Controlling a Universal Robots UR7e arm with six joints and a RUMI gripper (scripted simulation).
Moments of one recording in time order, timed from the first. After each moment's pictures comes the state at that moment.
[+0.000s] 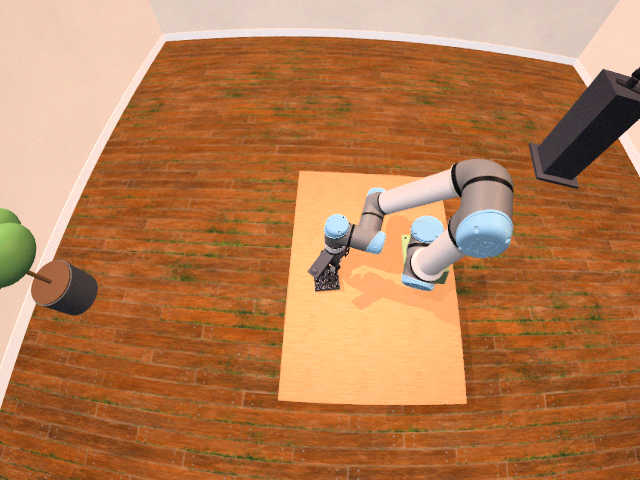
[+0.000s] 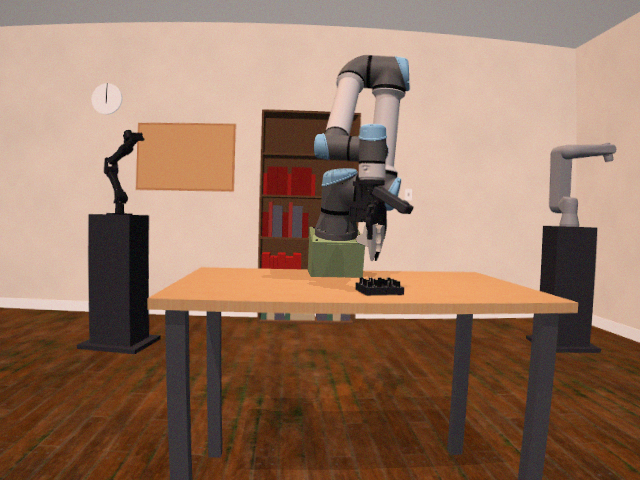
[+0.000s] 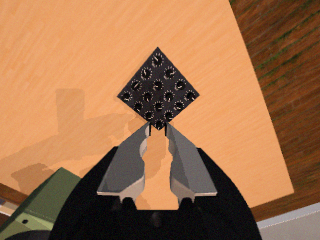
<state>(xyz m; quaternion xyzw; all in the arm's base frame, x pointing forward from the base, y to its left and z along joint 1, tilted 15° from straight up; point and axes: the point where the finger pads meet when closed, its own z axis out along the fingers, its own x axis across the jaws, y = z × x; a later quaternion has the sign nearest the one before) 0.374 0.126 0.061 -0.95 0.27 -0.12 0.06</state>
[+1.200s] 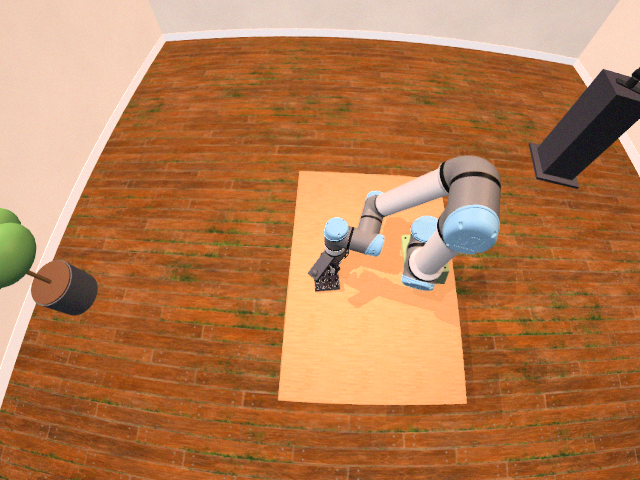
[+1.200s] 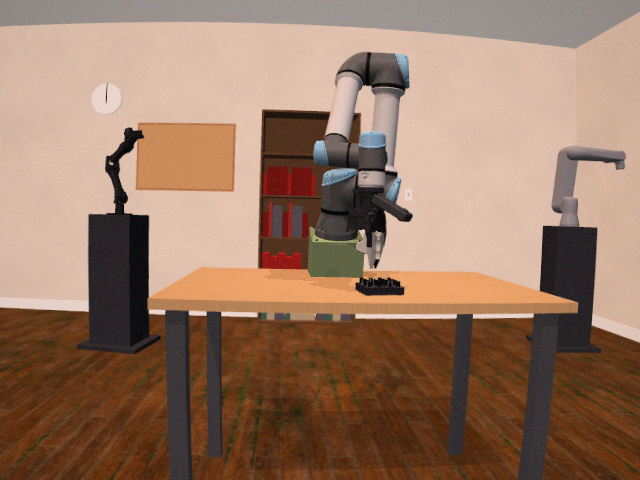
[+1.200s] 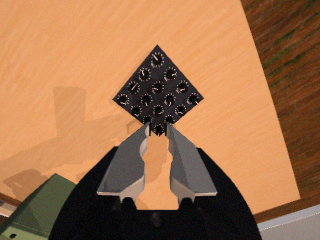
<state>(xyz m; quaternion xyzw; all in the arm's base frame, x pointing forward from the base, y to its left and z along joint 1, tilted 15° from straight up) 0.380 0.126 0.040 -0.95 0.27 -0.12 0.06</state>
